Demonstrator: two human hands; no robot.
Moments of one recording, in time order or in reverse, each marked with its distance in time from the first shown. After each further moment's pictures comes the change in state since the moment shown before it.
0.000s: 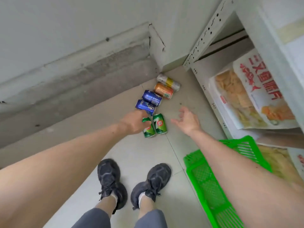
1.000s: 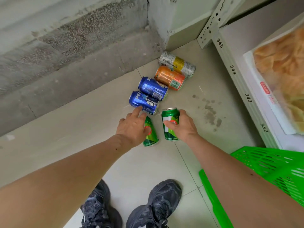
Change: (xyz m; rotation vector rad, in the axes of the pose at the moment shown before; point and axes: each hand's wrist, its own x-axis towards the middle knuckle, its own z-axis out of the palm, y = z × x) left_hand 0.147 -0.070 0.124 0.173 0.123 -0.061; right_hand 0.132 0.062 0.133 0.082 -0.078 0.032
